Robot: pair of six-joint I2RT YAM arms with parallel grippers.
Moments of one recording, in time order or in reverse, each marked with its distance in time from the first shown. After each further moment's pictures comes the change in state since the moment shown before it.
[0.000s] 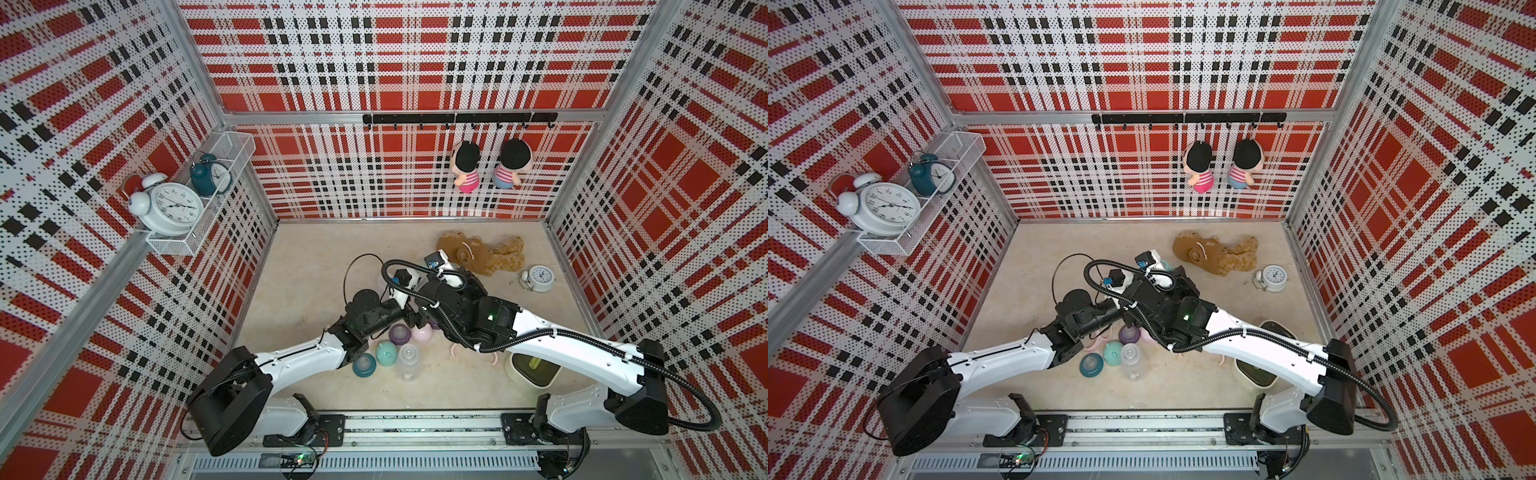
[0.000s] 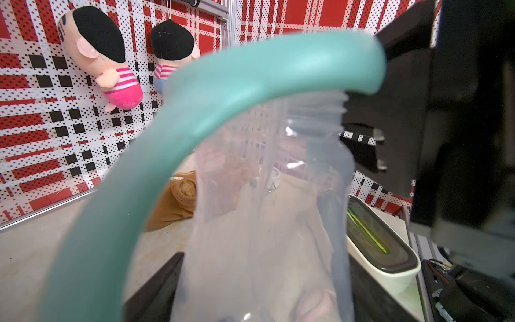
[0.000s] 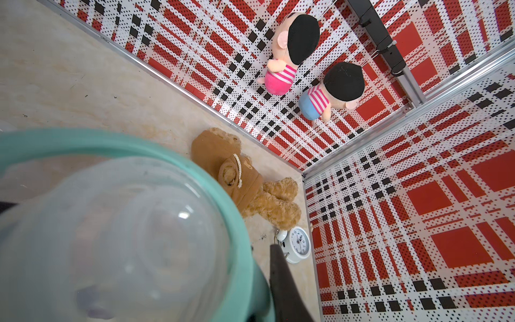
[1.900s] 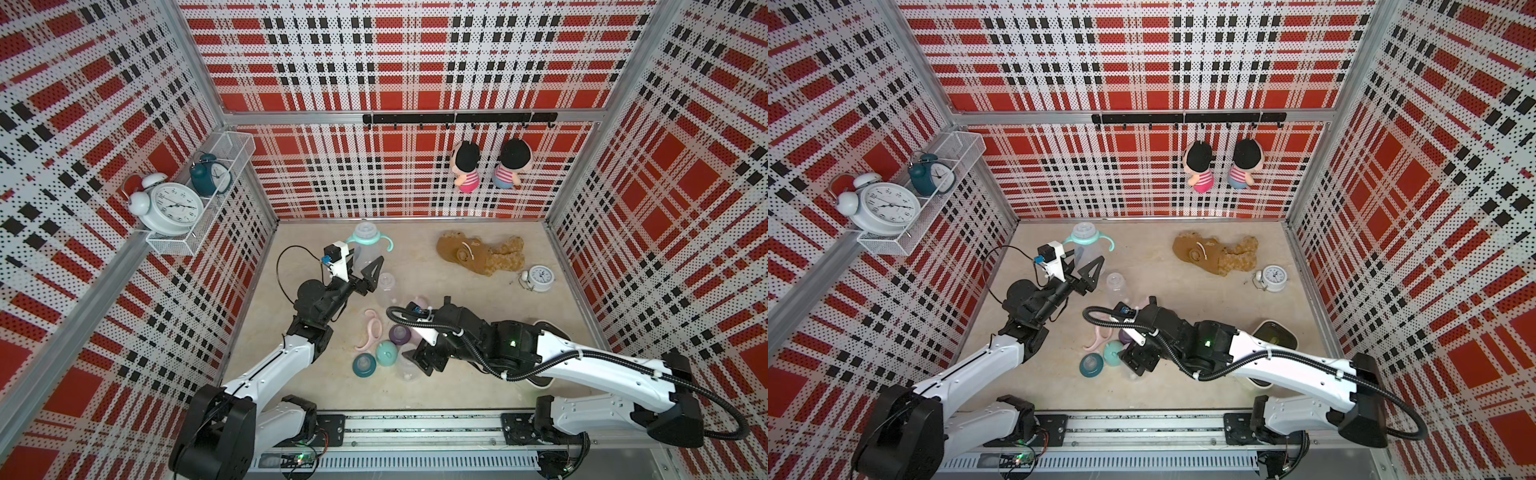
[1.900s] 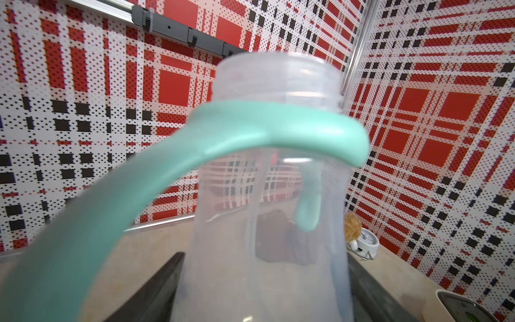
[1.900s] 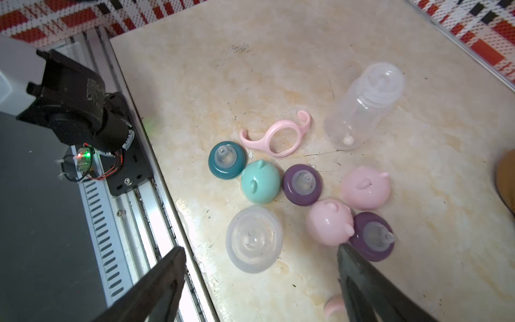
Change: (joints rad) left arm 0.460 -0.175 -0.056 0.049 0.004 -0.145; right arm 0.105 -0.148 -0.211 0.146 -1.074 -0.016
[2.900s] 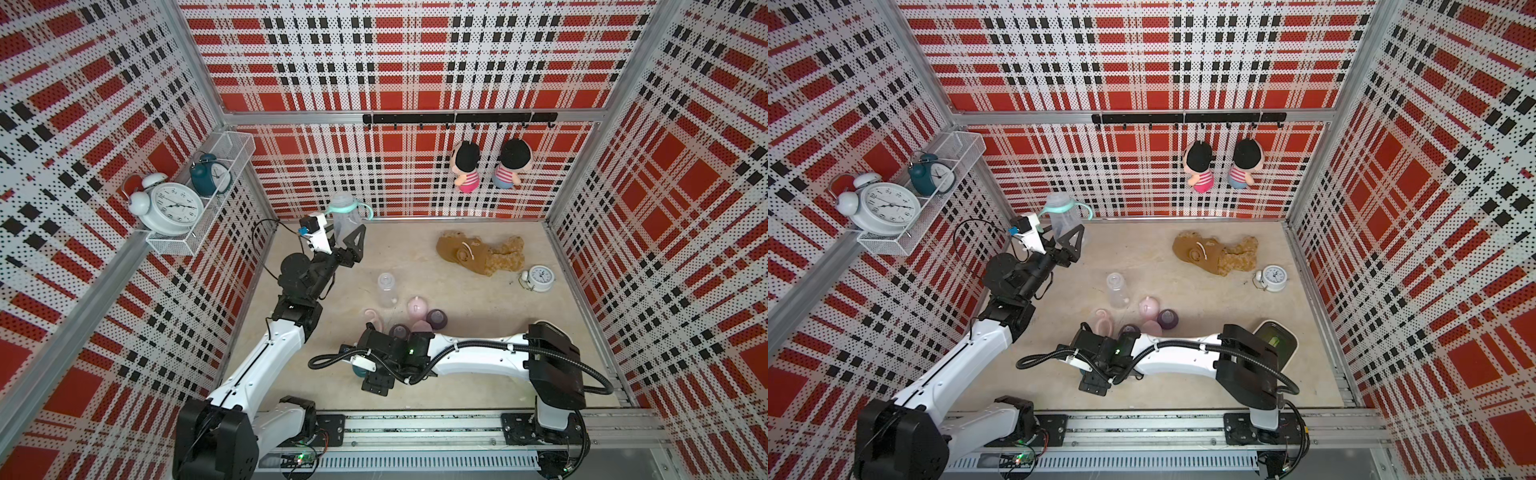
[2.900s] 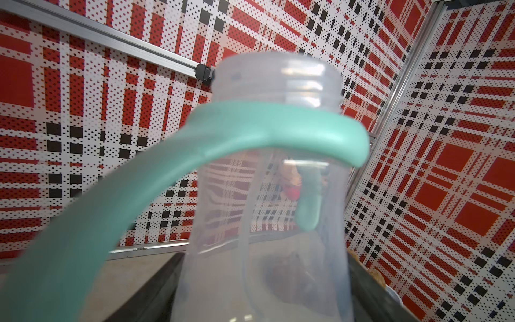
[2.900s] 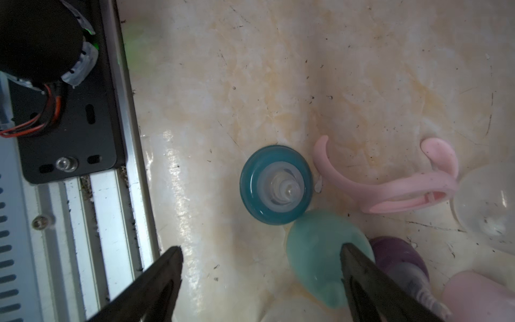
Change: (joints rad) left arm 0.092 -0.021 0.247 -0.254 -0.058 -0.080; right arm 0.090 0.618 0.256 0.097 -0.050 -0.216
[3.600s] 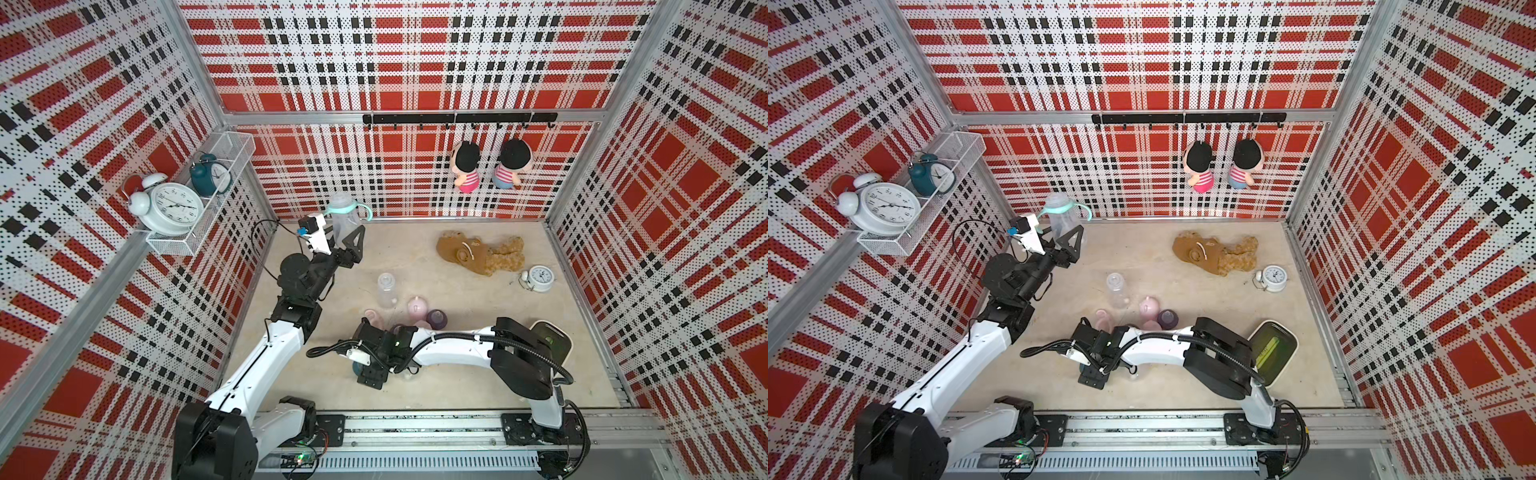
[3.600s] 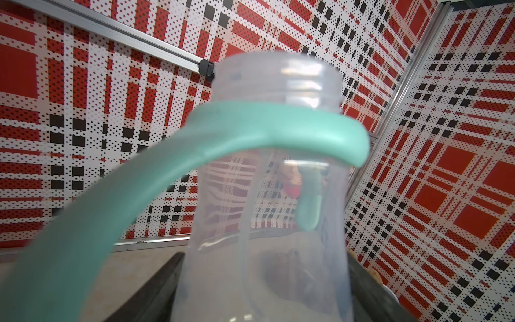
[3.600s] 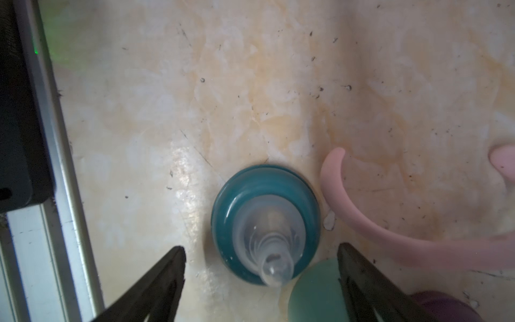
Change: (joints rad) left arm -0.003 -0.007 0.000 -0.022 -0.006 -0.016; right arm -0.066 0.157 0.054 0.047 -0.082 -0.004
